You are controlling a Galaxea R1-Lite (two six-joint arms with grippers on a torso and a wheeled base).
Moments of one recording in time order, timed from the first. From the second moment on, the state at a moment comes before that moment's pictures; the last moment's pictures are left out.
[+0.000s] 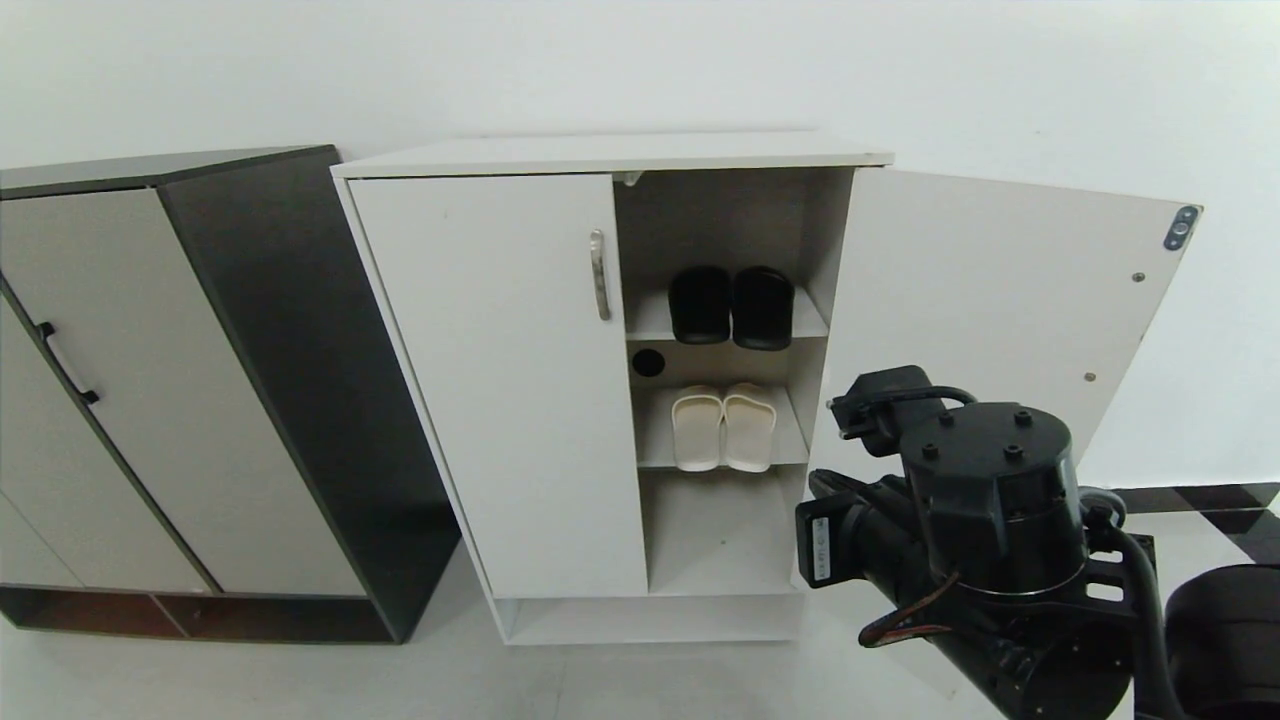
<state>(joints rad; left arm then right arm) 0.00 0.00 0.00 0.00 -0.03 0.00 0.94 1.69 -0.80 -0.54 -0.66 0.23</state>
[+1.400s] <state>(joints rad) 0.00 0.00 0.00 0.00 -0.03 0.00 0.94 1.71 -0.80 -0.53 -0.66 0.23</state>
